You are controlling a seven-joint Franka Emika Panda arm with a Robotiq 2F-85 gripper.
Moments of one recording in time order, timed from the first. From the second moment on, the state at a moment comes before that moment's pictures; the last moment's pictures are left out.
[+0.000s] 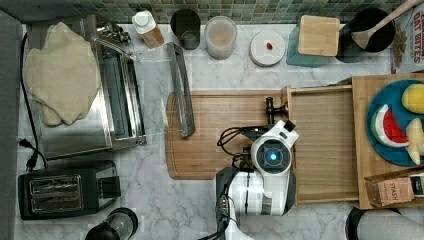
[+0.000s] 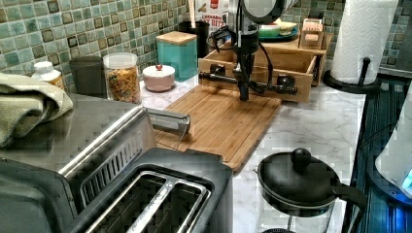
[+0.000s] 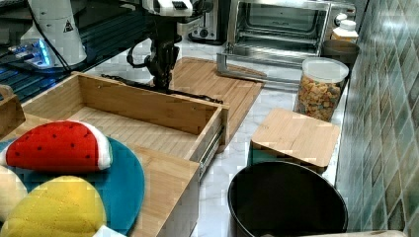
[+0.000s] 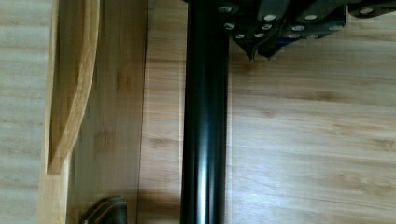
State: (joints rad) arm -0.13 0.09 -0.11 -2.53 -0.19 1.06 -0.94
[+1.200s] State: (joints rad) arm -0.25 0.31 -0.31 -2.20 -0.03 0.95 -1.43
